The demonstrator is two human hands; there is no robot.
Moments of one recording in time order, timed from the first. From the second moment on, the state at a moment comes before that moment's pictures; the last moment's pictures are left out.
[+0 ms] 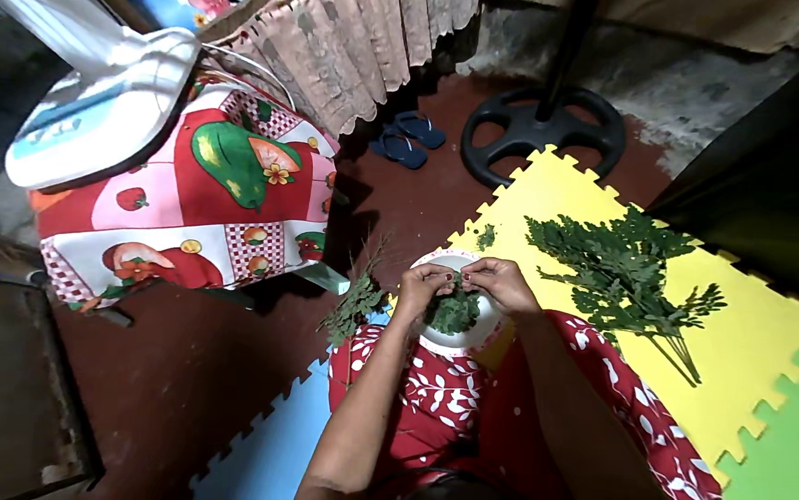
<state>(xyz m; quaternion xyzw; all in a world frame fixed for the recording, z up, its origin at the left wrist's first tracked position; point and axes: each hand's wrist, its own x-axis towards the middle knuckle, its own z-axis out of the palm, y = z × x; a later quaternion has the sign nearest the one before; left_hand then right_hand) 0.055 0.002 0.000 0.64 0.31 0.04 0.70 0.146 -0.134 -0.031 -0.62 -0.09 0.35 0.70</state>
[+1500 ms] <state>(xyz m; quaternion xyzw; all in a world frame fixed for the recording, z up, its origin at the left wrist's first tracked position) 0.167 0.016 -0.020 0.90 0.17 -0.09 0.39 0.159 -0.131 -0.062 -0.77 -0.31 0.37 0.42</state>
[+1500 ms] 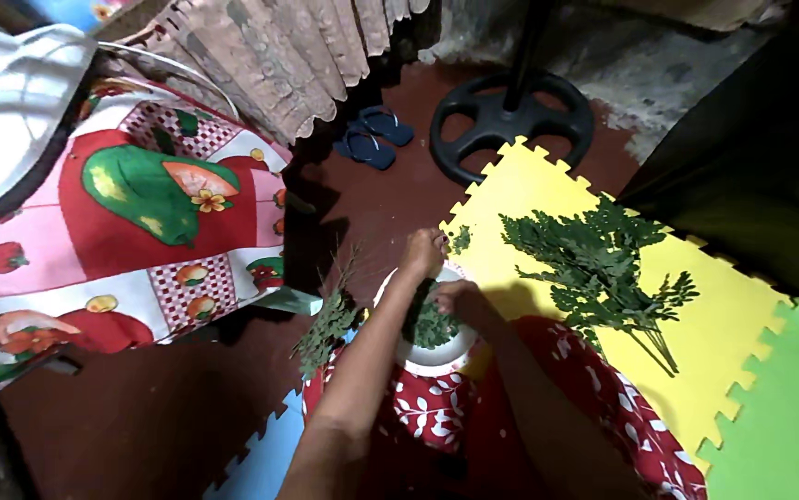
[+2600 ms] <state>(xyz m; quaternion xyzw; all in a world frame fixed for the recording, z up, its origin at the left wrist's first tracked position) -0.139 0.036 0.044 0.80 0.46 0.05 0.38 0.053 -0.092 -0.016 -0.70 -0.33 0.49 0.41</state>
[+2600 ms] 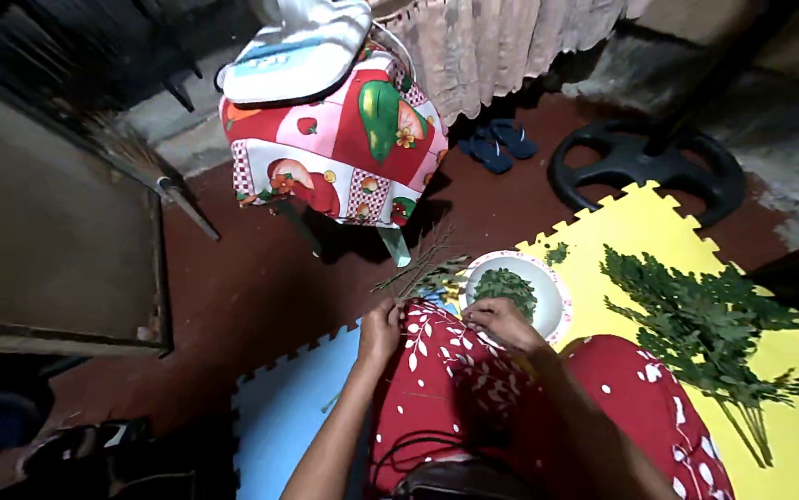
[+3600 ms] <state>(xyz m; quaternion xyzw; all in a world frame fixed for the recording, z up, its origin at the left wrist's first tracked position) -0.136 0.023 0.055 0.54 0.30 0.13 0.77 0.028 -0.091 0.038 -0.55 -0.14 0.38 0.73</state>
